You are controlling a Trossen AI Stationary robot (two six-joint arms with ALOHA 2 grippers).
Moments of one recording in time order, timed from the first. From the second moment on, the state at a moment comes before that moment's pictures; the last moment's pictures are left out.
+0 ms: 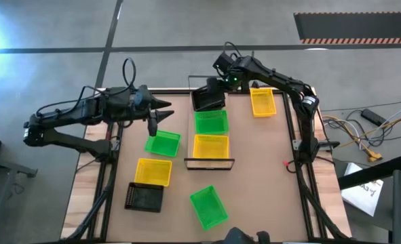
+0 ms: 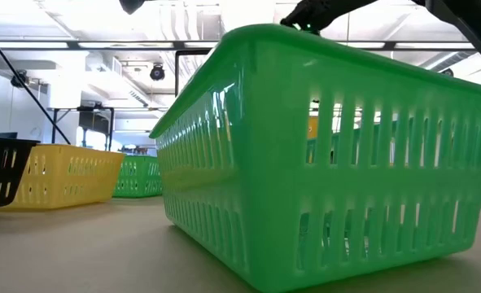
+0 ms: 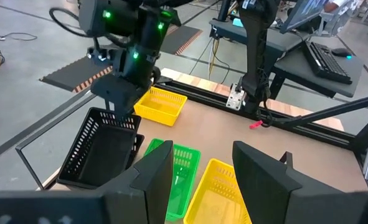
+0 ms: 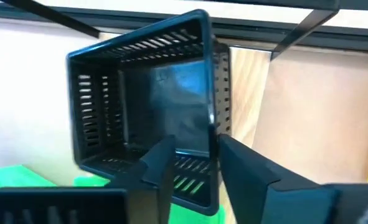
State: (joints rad) left arm 0.13 0.97 1.18 -0.47 -0.17 -0.19; right arm -0.60 2.00 1.94 -1.11 -0.03 0.84
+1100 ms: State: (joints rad) left arm 0.13 0.97 1.18 -0.45 -0.17 -0.15; right arm -0.58 2.04 1.91 -1.08 -0.05 0.96
